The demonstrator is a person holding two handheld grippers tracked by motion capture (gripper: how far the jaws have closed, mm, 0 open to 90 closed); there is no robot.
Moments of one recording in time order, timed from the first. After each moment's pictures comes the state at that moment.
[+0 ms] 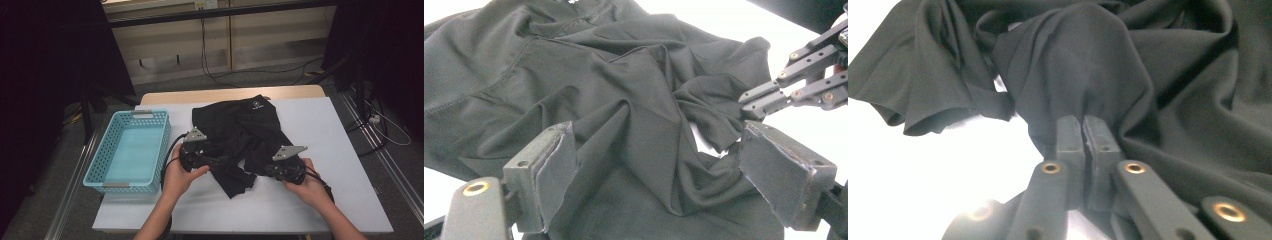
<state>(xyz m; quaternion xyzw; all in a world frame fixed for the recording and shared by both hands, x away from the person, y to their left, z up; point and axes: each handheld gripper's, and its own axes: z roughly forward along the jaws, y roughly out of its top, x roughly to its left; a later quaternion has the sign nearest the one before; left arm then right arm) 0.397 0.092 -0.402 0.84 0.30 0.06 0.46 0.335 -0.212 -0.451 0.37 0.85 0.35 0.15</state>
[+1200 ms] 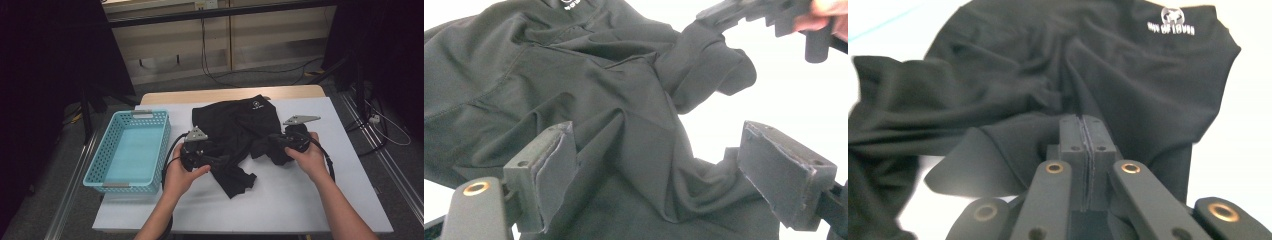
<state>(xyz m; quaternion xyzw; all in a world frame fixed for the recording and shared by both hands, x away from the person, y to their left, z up) 0.397 0.090 -0.401 0.83 0.29 0.06 0.46 0.405 -0.240 -0.428 0.46 0.77 0.40 0.18</state>
